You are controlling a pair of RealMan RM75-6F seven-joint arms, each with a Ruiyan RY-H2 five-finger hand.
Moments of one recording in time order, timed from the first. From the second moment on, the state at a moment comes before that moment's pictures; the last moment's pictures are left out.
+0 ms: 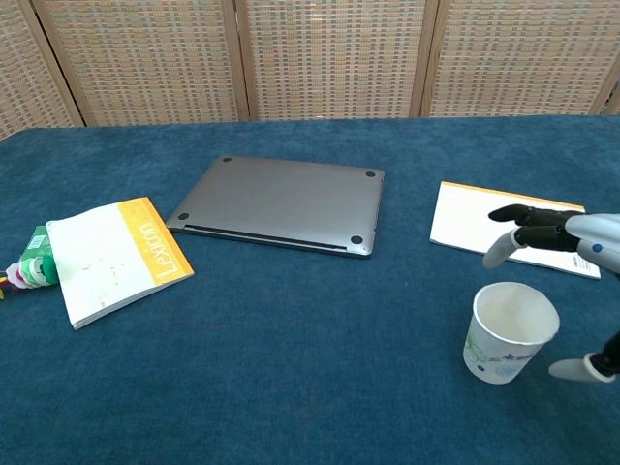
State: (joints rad) left arm 0.00 -1.22 -0.01 -1.67 1.60 1.61 0.21; right arm 0.28 -1.40 0.04 -1.88 -1.39 1.16 -0.46
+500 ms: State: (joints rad) left arm -0.01 -1.22 -0.01 -1.67 1.60 1.60 0.21; right arm 0.34 -1.46 0.07 -1.86 -1.26 1.14 -0.58
